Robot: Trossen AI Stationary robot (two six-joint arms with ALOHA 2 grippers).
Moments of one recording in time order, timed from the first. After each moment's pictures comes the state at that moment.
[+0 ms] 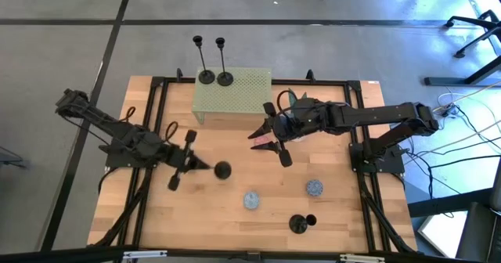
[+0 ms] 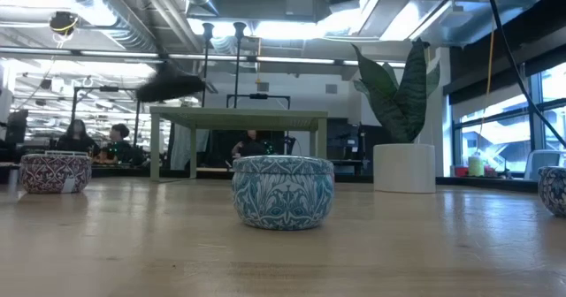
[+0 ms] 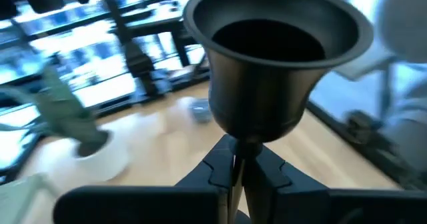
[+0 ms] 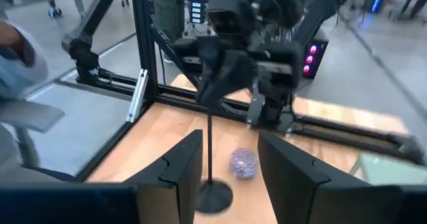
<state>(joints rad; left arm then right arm) -0.45 0.79 0.59 -0.01 -0.24 0.16 0.07 1.45 1.29 -0.10 -0.21 -0.11</state>
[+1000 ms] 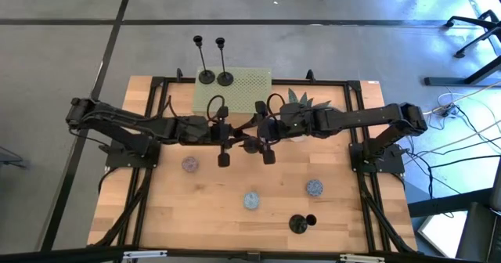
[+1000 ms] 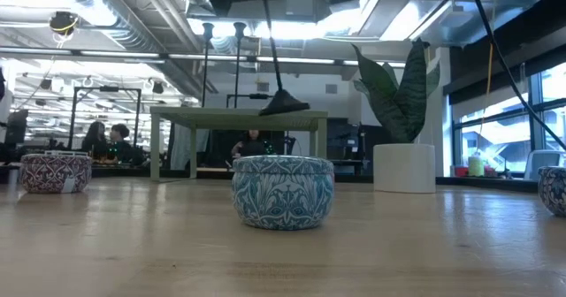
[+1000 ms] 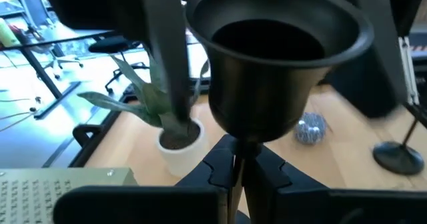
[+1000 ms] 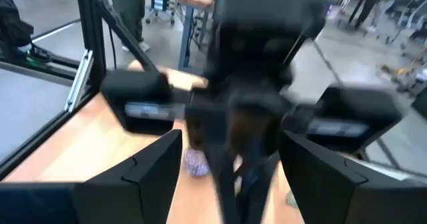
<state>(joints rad) -0.10 1.26 0.86 0.16 -0.25 0.08 0.07 1.57 1.29 0.01 -0.06 -0.21</state>
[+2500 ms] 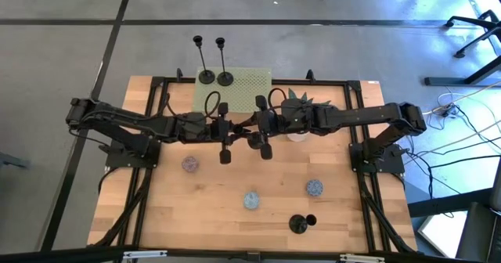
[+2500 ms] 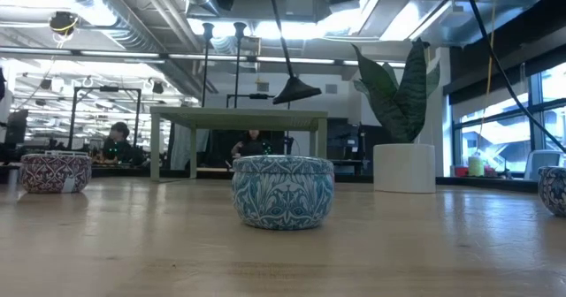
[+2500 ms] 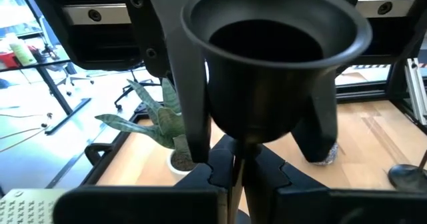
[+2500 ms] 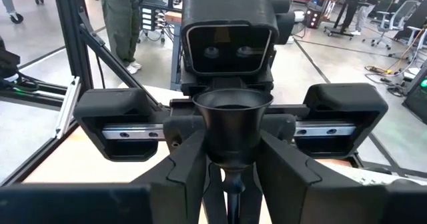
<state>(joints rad) -0.08 1.26 0.86 0.24 -0.25 0.12 0.03 1.58 1.29 0.09 -0.06 -0.14</state>
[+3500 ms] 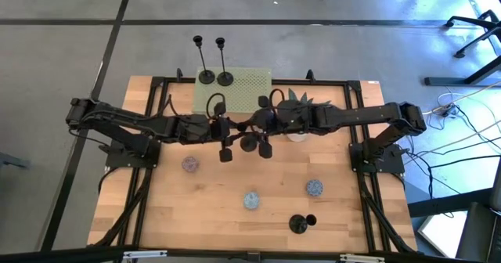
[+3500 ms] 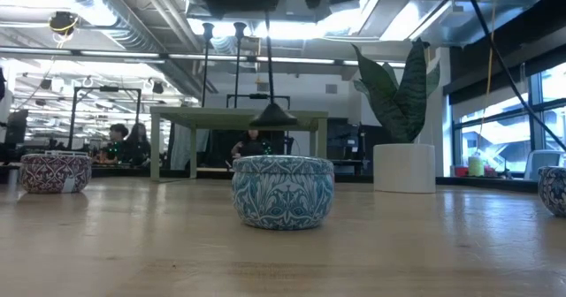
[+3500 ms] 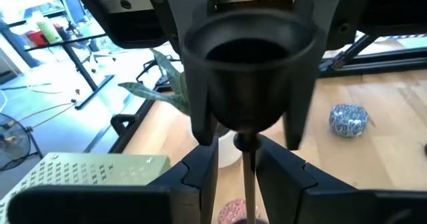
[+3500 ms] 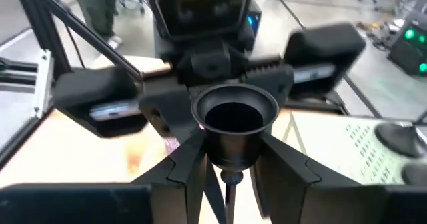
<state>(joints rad) -0.08 1.26 0.86 0.13 -0.34 0.12 0.03 1.58 1.29 -0.04 0.02 -0.08</state>
